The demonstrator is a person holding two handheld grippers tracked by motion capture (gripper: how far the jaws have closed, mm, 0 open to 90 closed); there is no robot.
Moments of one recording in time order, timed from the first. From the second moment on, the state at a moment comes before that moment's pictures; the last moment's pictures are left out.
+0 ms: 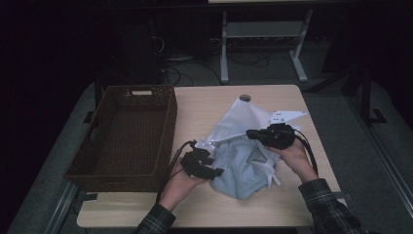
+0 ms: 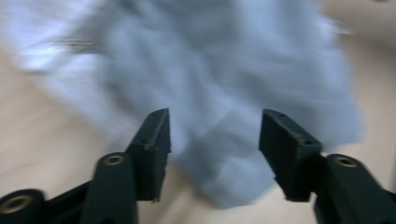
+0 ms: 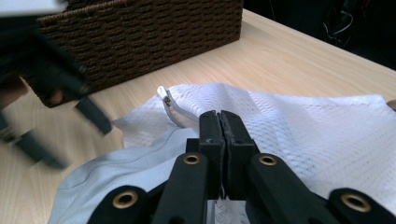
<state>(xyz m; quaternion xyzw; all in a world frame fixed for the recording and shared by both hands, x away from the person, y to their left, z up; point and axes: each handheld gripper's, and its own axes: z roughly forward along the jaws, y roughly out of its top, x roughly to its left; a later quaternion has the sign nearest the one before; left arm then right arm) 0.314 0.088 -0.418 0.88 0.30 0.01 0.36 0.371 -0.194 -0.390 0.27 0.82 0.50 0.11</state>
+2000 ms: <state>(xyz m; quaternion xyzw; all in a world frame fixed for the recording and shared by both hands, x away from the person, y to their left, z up) 0.321 0.066 -0.424 0.89 0.27 0.07 0.37 0.334 -0.213 -0.413 0.26 0.86 0.43 0.07</state>
